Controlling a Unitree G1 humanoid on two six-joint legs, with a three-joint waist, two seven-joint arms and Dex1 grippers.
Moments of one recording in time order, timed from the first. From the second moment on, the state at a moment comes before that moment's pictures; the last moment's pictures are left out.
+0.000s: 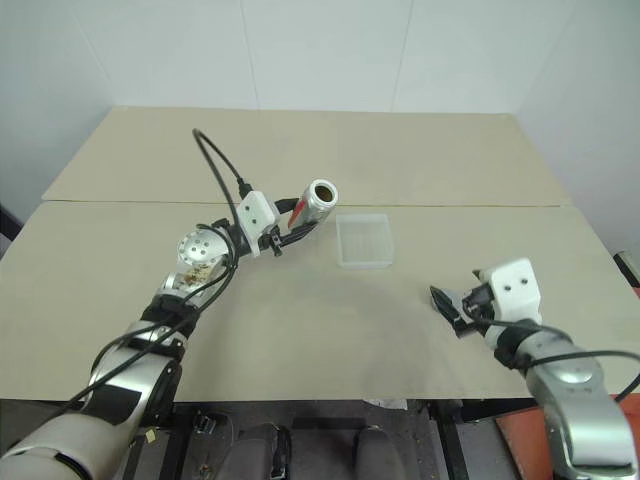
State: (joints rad) left arm -0.94 0.29 -0.14 0.92 0.04 -0.50 -0.76; right arm 0.01 -0.64 -0.30 -0.58 0.40 0.68 0.43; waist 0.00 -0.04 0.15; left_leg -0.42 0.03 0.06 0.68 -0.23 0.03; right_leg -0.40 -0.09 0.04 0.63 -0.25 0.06
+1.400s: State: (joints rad) left arm -1.45 0.22 -0.91 1.39 1.09 -0.57 0.42; right arm -0.03 -0.50 -0.12 -0.81 0.42 0.90 0.24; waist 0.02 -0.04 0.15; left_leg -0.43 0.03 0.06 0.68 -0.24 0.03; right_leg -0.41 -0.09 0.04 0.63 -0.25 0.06
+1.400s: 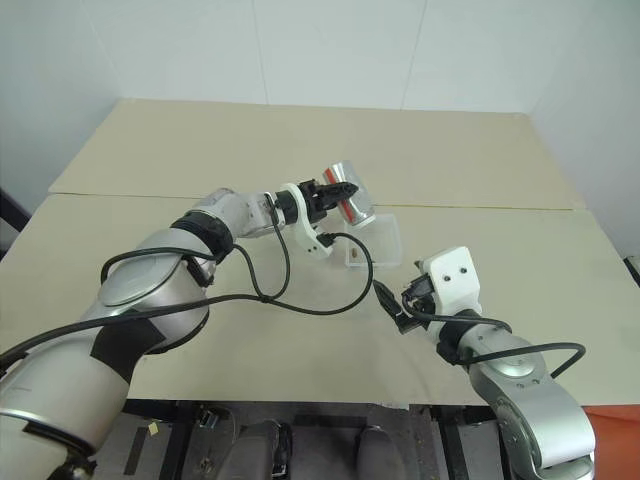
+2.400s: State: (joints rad) left arm -0.27 0.09 0.05 0.08 -0.16 -0.05 -0.44; right arm -0.12 -0.50 -0.02 -0.66 0.39 0.81 0.36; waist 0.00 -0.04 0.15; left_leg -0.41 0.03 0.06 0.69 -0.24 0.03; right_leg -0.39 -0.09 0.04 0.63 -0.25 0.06
